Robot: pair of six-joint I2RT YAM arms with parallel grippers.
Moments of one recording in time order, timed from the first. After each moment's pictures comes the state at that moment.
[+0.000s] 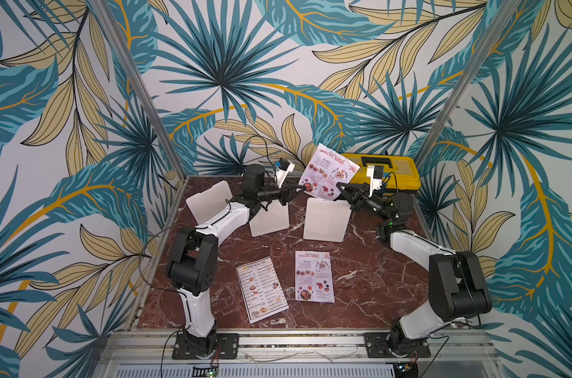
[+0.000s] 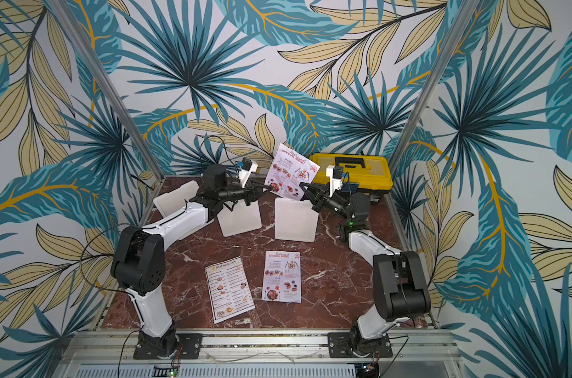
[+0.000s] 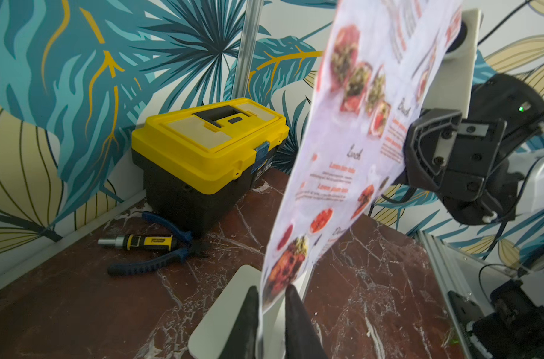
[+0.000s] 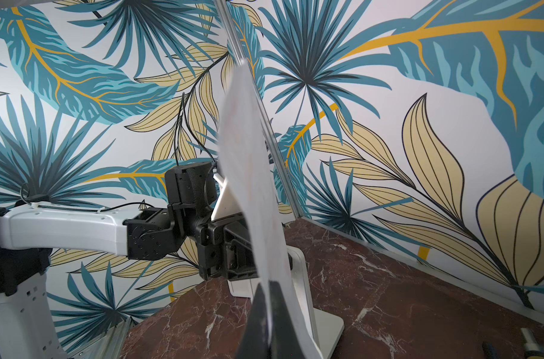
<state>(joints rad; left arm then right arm) -0.35 1.87 1.43 0.25 0.88 -0.15 0.09 1.59 0.90 1.08 -0.88 0.64</state>
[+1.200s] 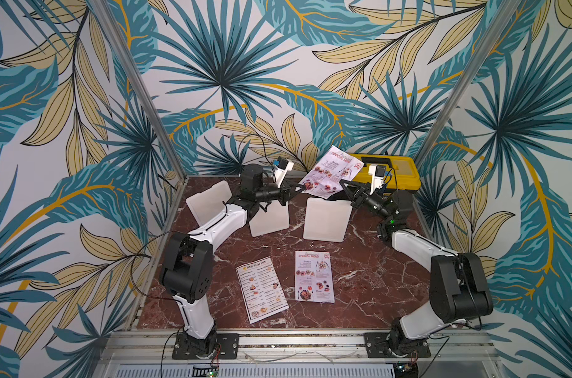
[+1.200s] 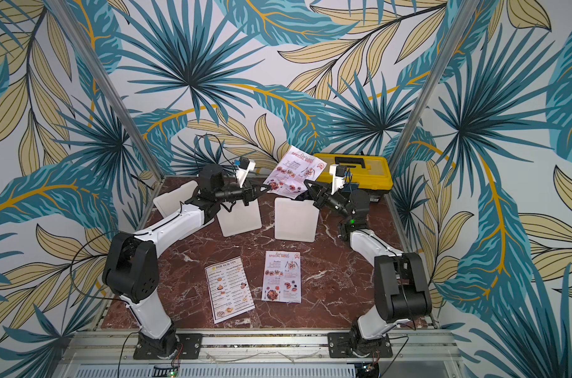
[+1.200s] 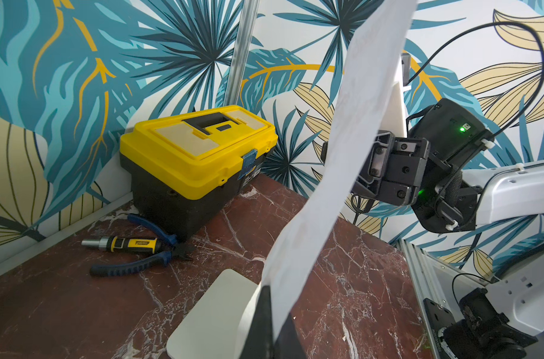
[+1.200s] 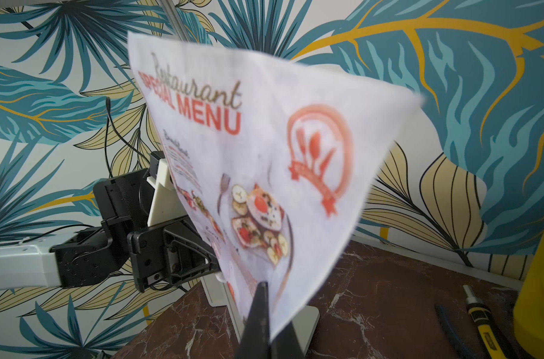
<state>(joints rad) -0.36 1.80 1.39 0.25 0.88 -0.22 0.07 1.57 0.91 0.93 -0.75 0.61</state>
